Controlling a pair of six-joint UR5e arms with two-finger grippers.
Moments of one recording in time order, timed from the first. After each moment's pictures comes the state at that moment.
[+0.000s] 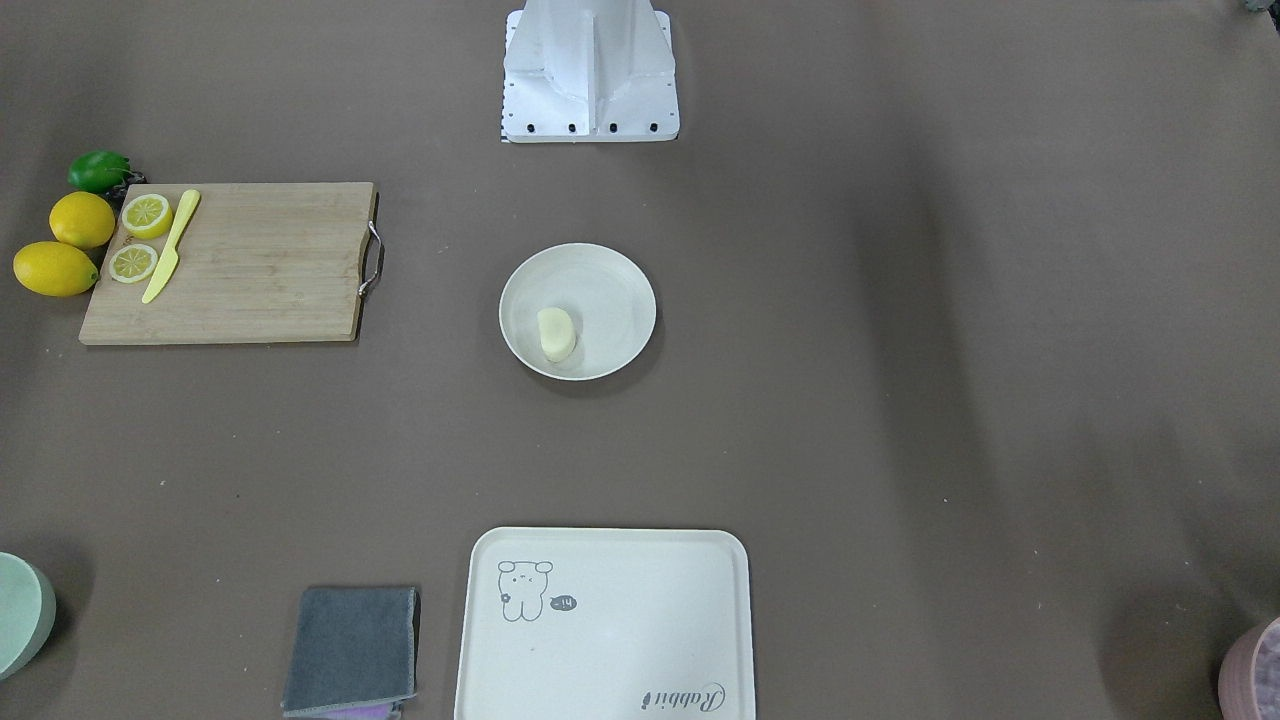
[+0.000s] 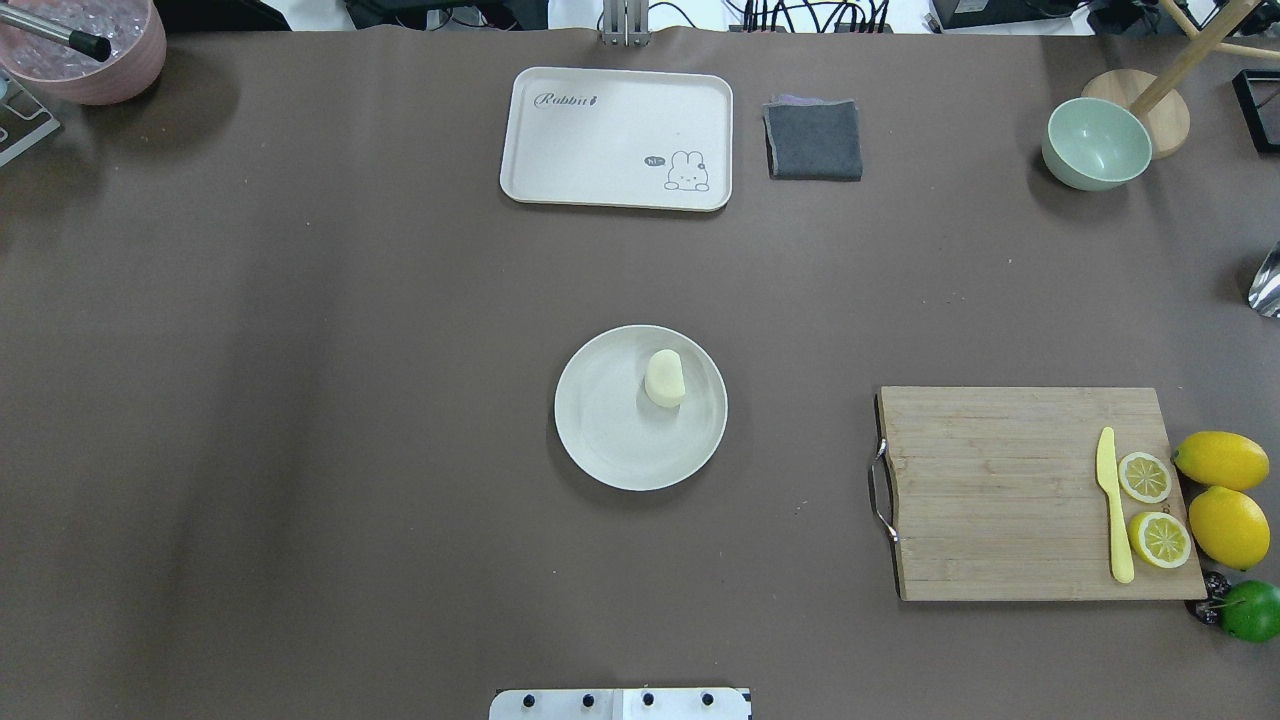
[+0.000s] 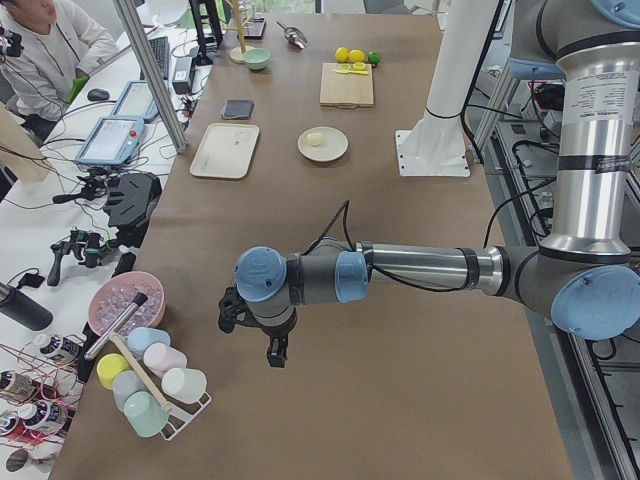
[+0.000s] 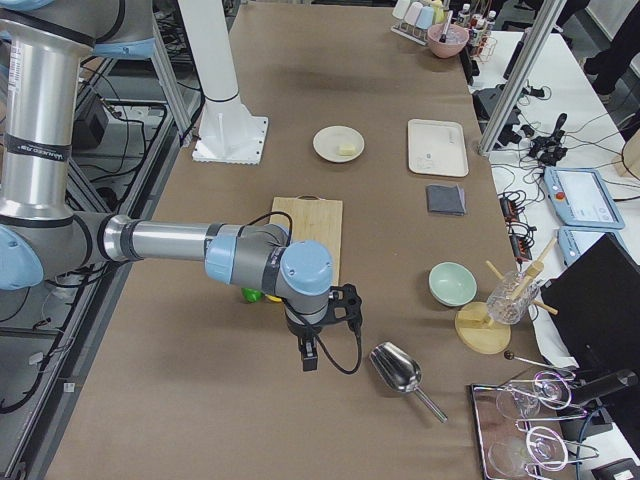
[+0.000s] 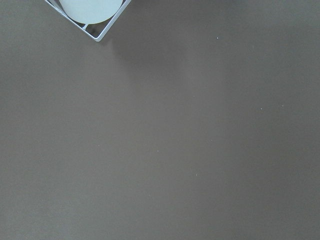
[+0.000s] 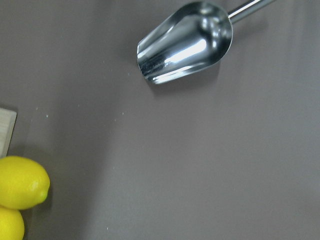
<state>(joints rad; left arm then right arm) -1.64 -1.56 -1.63 -1.42 -2.42 0.16 1.70 -1.78 1.81 -1.60 2.29 -0.31</state>
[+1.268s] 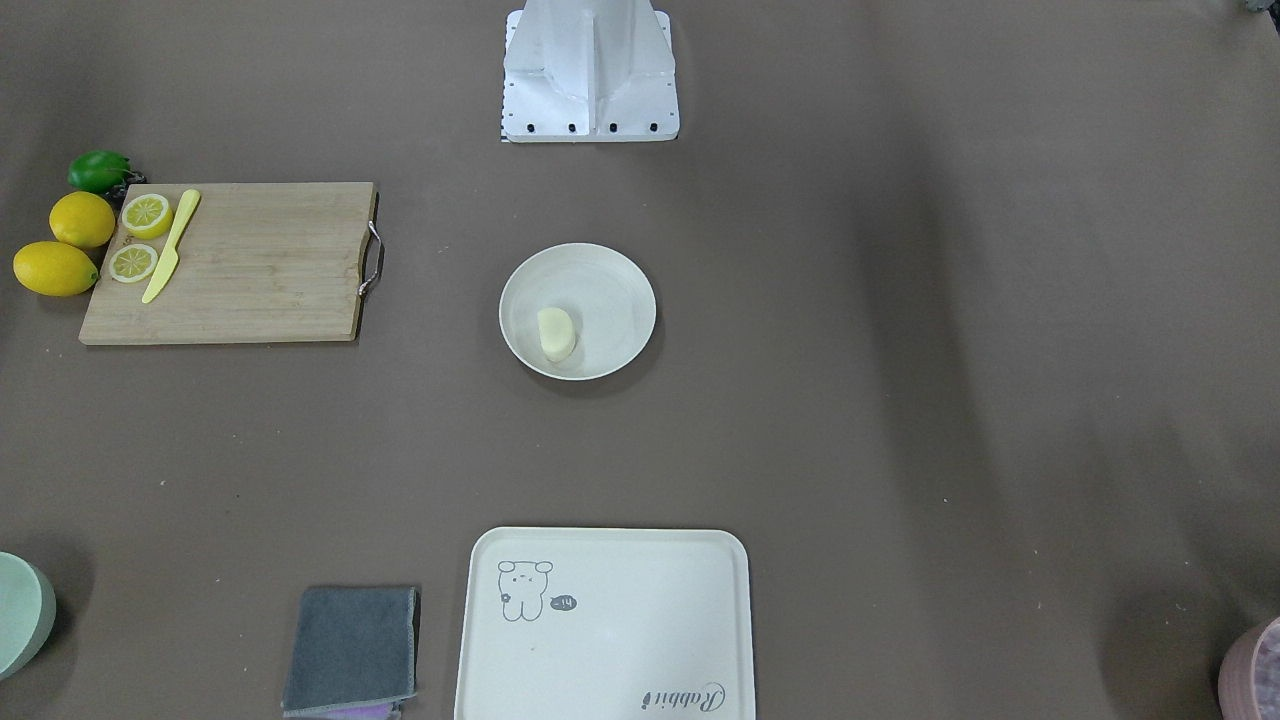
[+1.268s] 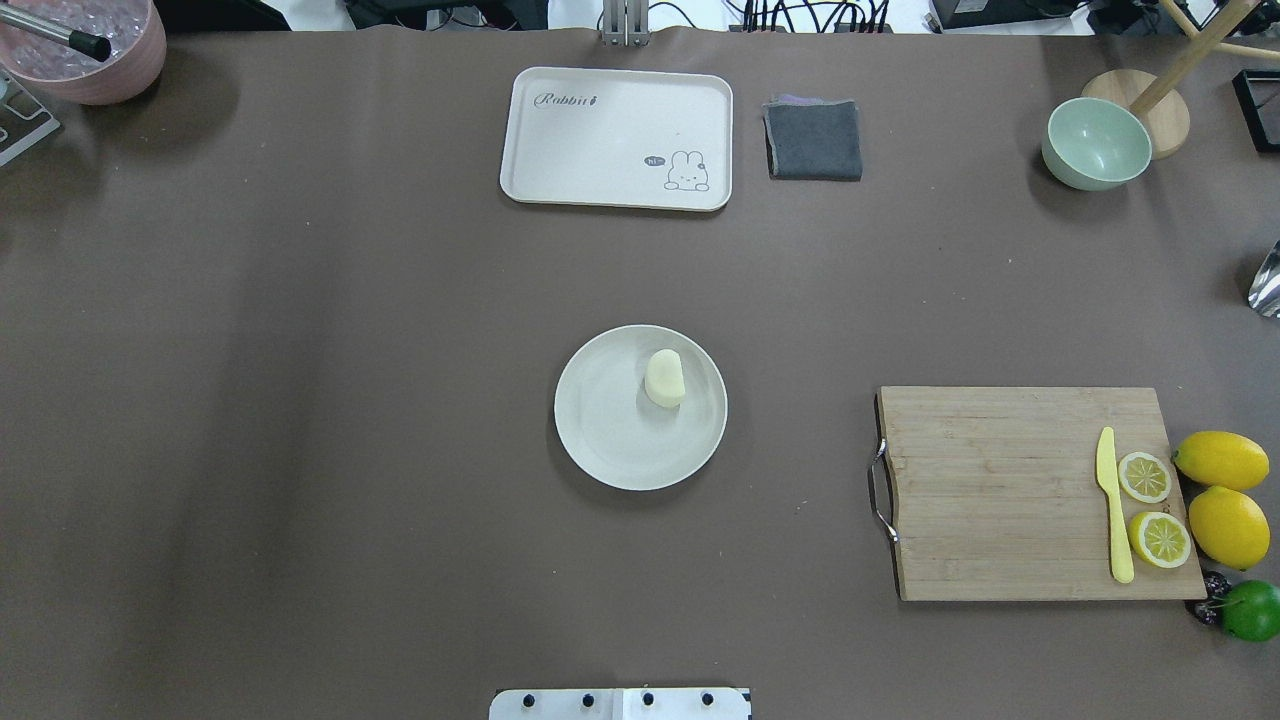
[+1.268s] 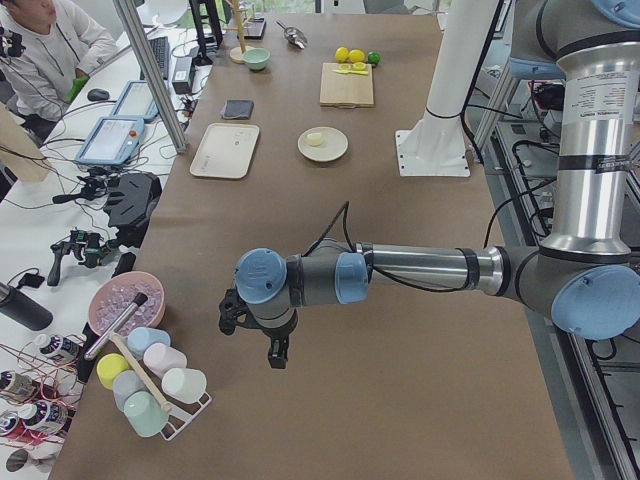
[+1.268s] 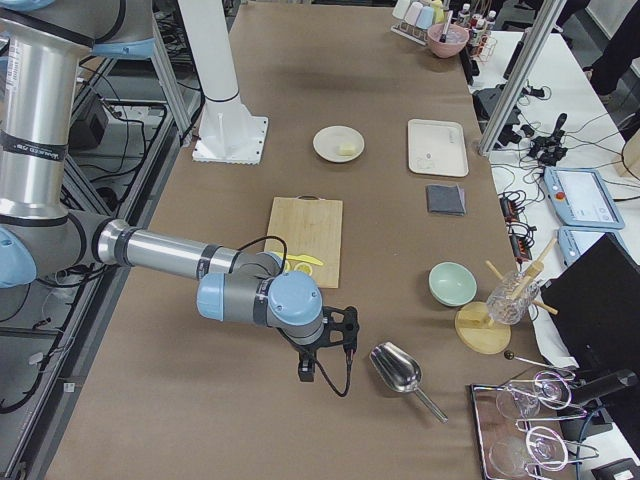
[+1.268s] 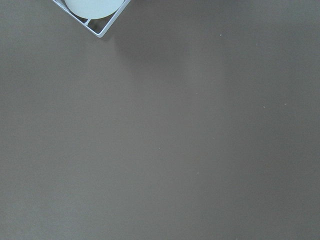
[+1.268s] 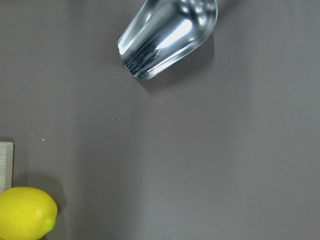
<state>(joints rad) -1.64 -1.55 -1.63 -1.42 -2.42 0.16 1.69 -1.82 1.68 -1.45 2.41 -0.13</state>
